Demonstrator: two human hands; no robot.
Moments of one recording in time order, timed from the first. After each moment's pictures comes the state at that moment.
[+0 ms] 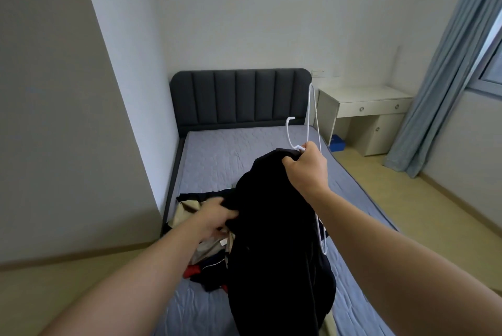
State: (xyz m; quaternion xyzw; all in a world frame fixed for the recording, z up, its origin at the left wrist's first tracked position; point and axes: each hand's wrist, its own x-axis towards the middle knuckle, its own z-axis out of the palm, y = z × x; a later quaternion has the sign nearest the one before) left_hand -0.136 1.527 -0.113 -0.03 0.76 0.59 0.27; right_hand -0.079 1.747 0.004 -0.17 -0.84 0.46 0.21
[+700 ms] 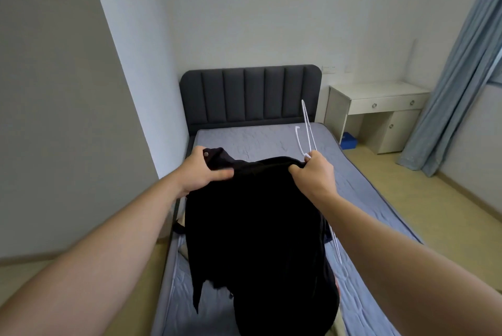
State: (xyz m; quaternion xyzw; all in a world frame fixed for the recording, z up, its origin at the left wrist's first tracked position) left_hand -0.182 1.483 -0.027 0.08 0.88 0.46 0.09; right_hand -0.086 1.761 -0.019 -0.16 -0.87 0.44 0.17
